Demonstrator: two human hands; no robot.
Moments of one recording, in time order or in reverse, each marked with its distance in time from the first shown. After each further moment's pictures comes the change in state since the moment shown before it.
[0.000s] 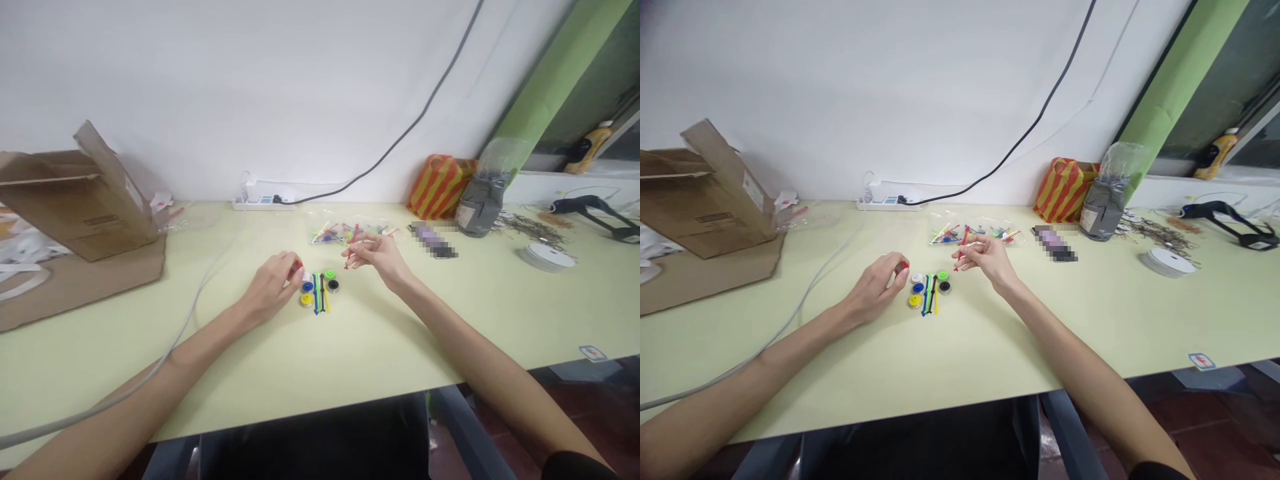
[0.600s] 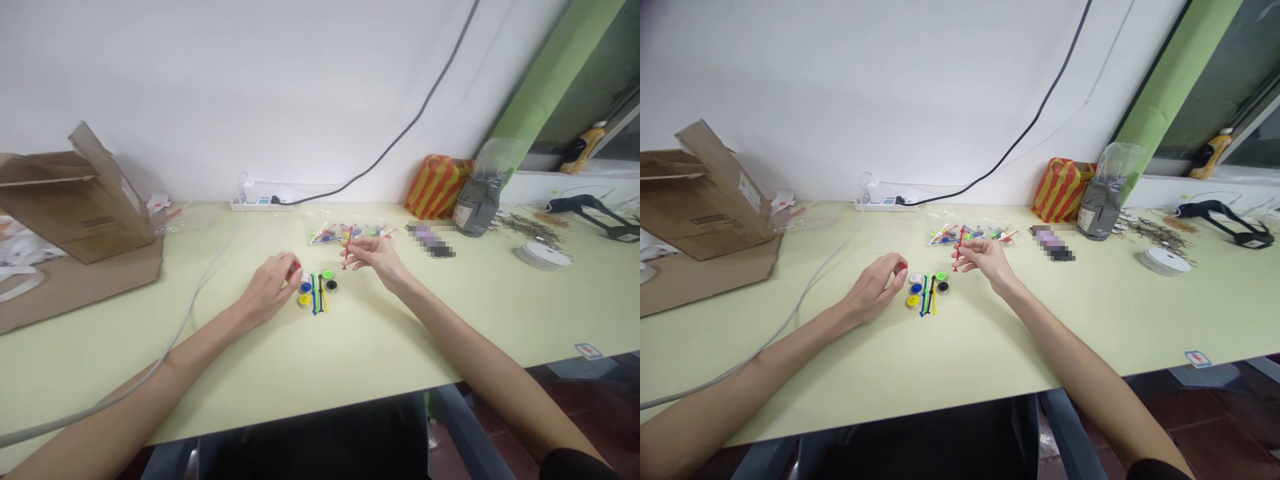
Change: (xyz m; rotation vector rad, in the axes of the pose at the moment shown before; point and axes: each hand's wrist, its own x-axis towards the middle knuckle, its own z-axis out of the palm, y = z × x) left_hand 0.000 0.000 -0.001 0.007 -0.007 0.002; right_hand 0.002 0.003 -0.003 -0.021 0.012 0.043
